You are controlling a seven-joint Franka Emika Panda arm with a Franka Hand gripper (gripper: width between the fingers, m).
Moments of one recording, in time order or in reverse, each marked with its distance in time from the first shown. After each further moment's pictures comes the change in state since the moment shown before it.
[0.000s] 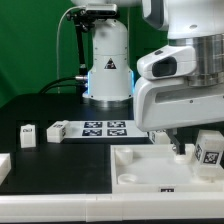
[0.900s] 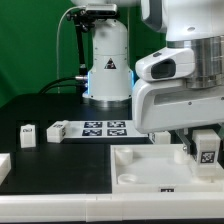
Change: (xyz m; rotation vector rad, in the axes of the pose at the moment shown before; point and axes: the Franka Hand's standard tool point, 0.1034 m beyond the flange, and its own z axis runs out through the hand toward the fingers) arm -0.001 -0.002 0.001 0.000 -0.001 -0.012
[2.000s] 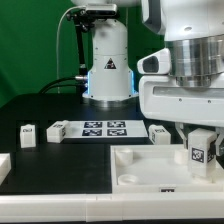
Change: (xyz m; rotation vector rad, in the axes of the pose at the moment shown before) arm -0.005 -0.004 0.002 0.016 0.028 0.971
